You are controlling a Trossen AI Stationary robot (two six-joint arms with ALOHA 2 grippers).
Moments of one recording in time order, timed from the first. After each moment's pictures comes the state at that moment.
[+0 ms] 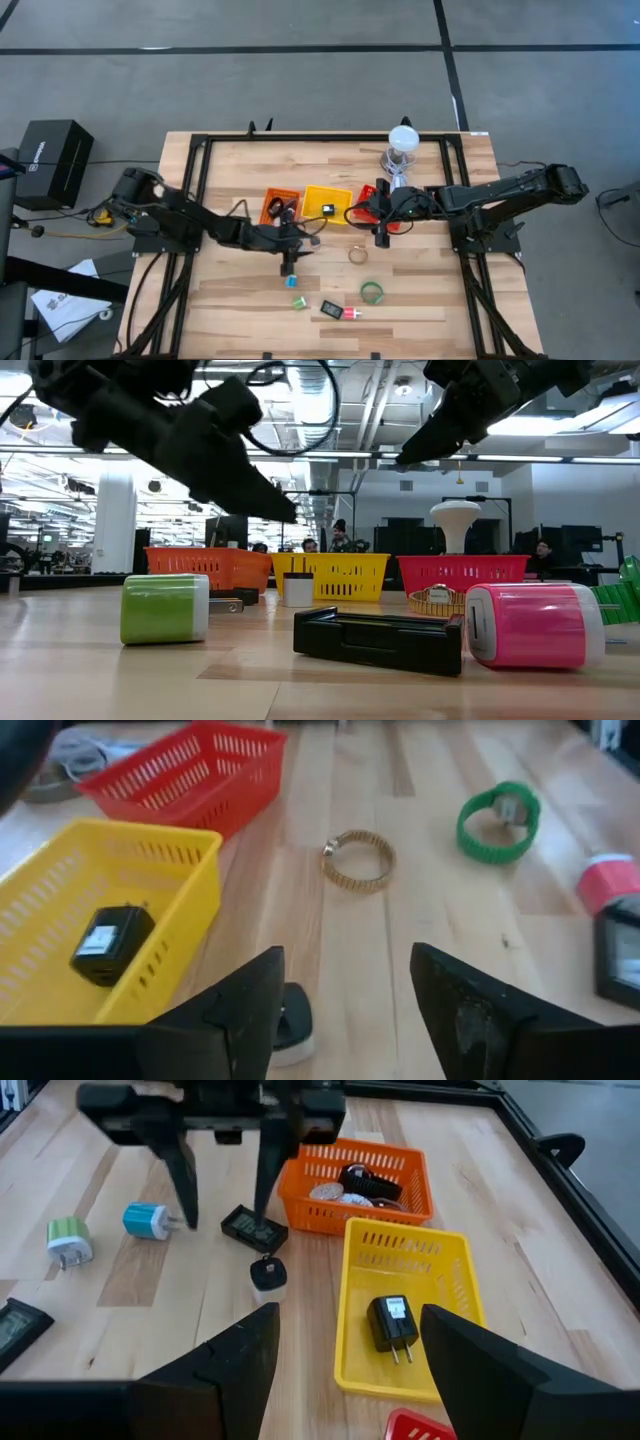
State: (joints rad) left arm -0.26 1.62 0.59 0.55 -0.31 -0.11; right arm 0.09 1.20 0.71 -0.07 0.18 -0.02
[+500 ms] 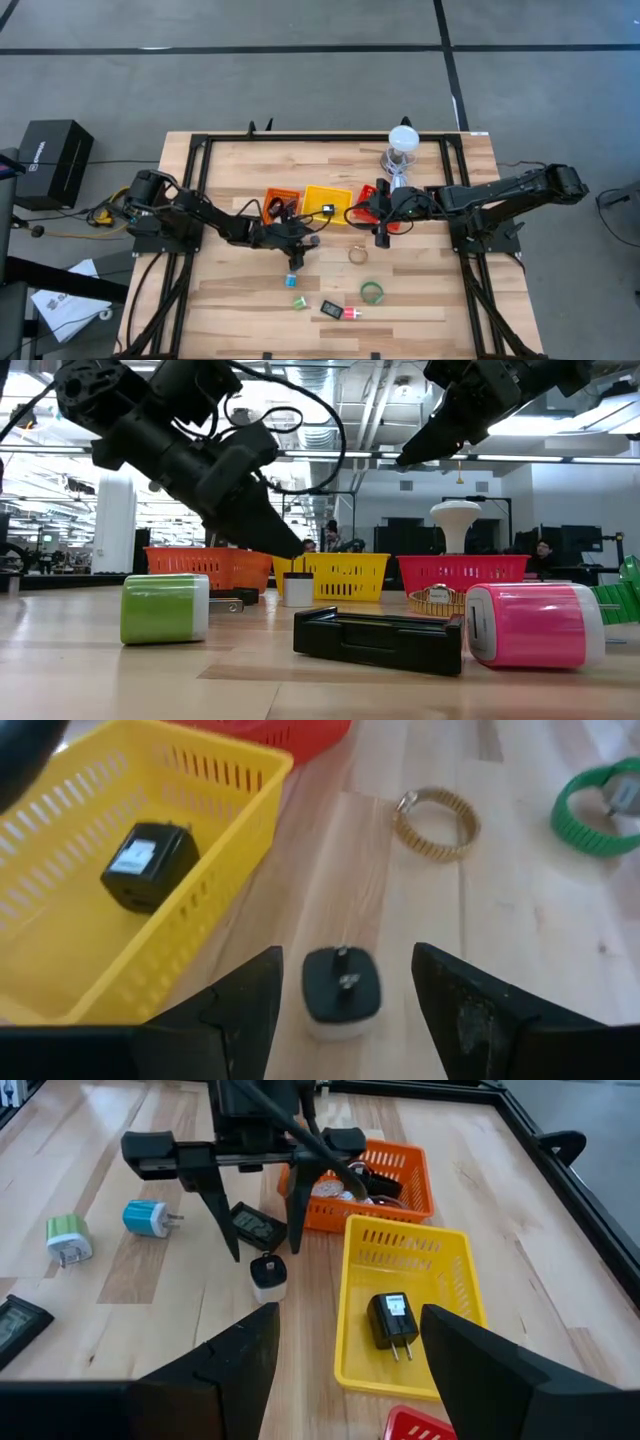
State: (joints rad) left arm -0.20 1.71 0.63 0.49 -0.34 -0.27; right arm 0.09 1.20 0.71 -0.07 0.18 -0.02
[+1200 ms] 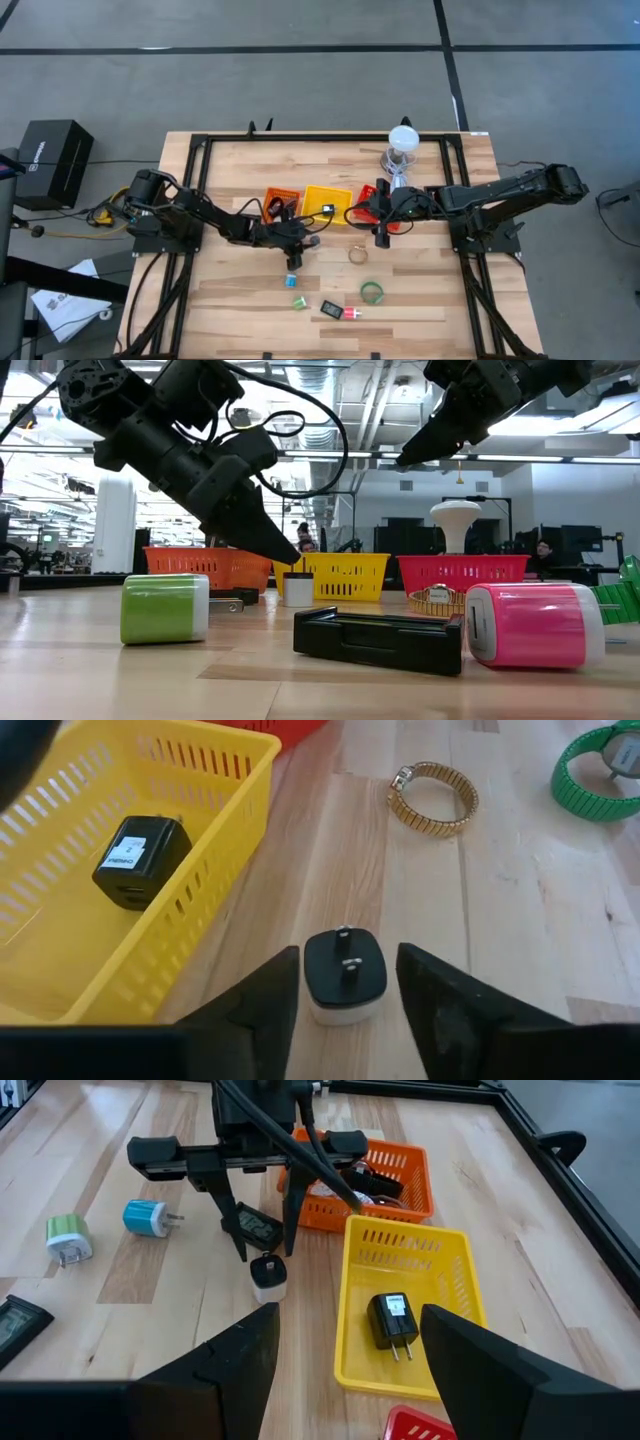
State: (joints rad) left arm -0.19 1.71 0.63 0.46 -0.31 -0.21; right arm 0.09 1.20 0.71 -0.07 0.18 -0.02
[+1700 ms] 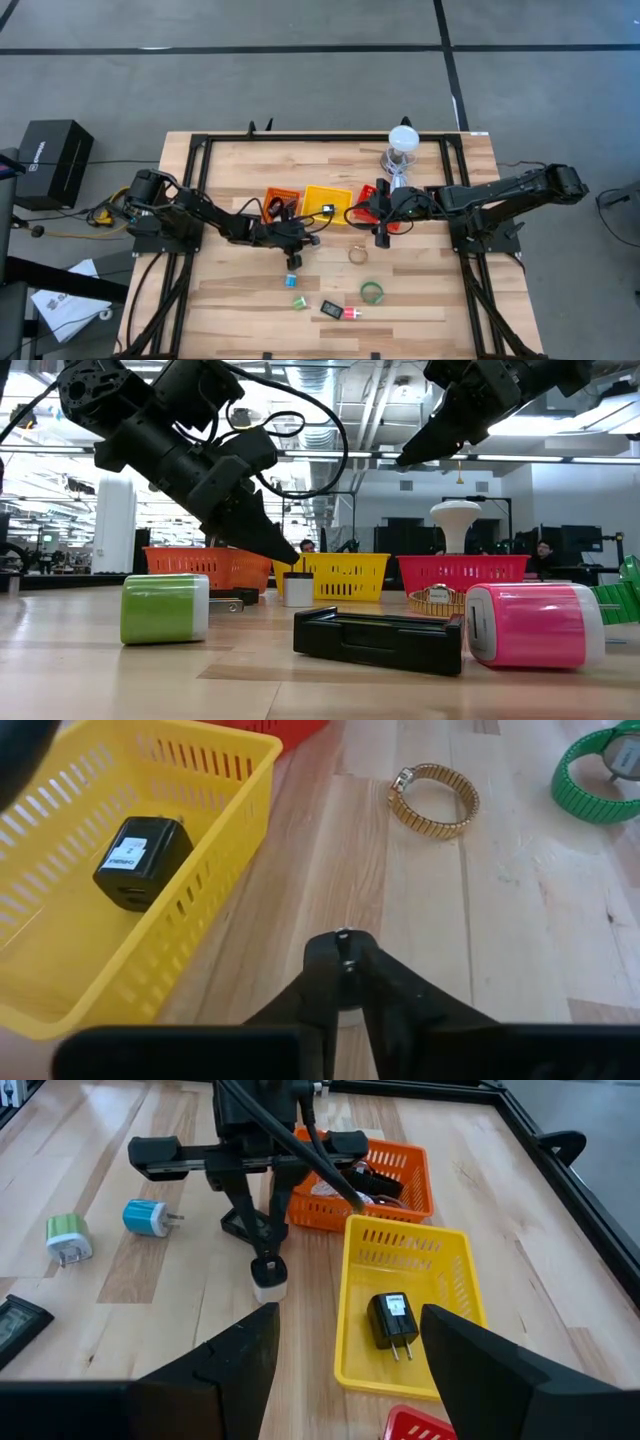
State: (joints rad) left arm -0.19 1.71 0.63 0.47 -0.31 -0.21; right arm 0.09 1.20 0.71 -0.08 0.18 -0.02
